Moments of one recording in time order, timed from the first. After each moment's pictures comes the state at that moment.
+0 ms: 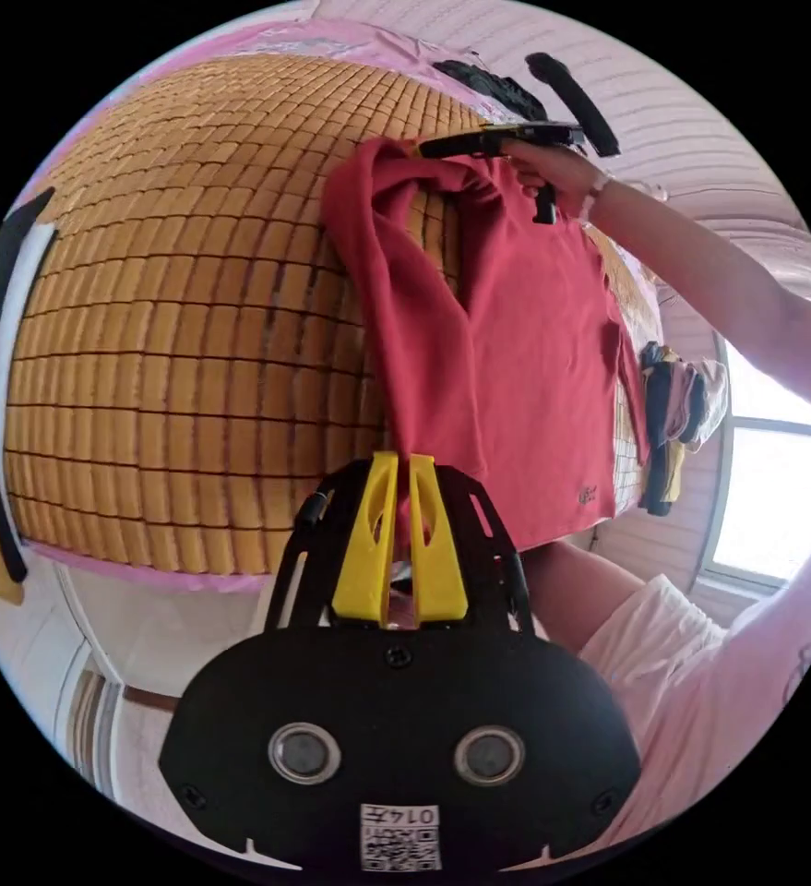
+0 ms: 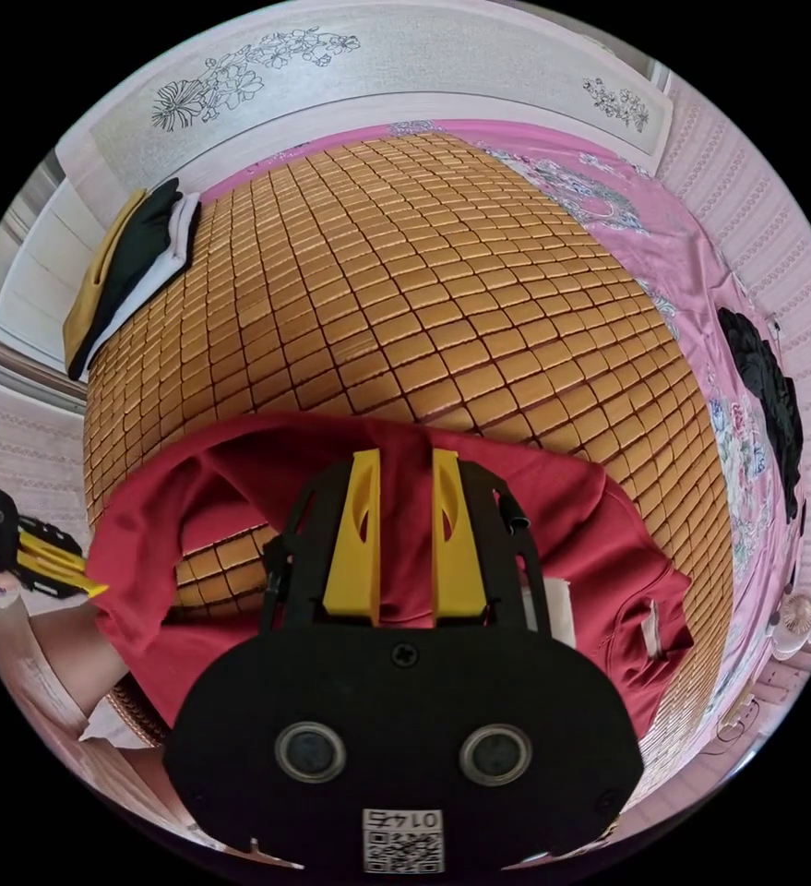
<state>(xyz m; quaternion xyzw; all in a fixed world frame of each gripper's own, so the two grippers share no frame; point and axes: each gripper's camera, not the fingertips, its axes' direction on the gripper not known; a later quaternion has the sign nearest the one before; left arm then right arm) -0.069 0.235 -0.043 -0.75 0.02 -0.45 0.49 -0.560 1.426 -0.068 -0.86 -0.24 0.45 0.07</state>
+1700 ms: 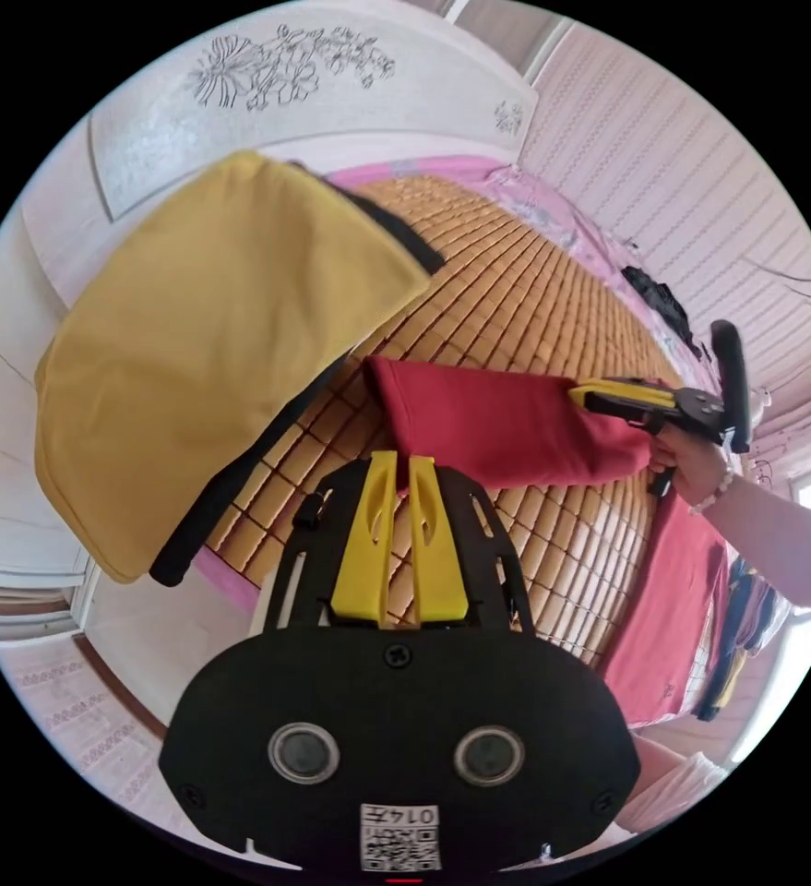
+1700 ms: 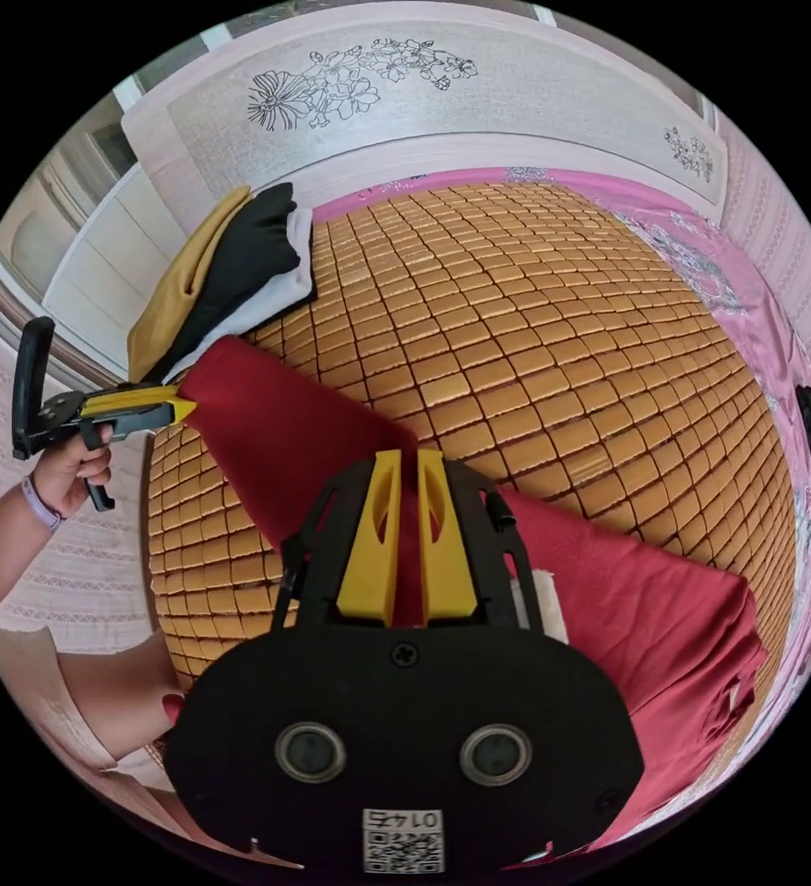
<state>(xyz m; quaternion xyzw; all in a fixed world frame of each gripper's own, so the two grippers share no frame) -0.153 0.227 -0.146 -0.65 -0.31 -0.41 0.56 -0.572 1.301 0.028 -0.79 -0.24 0.54 0.13</state>
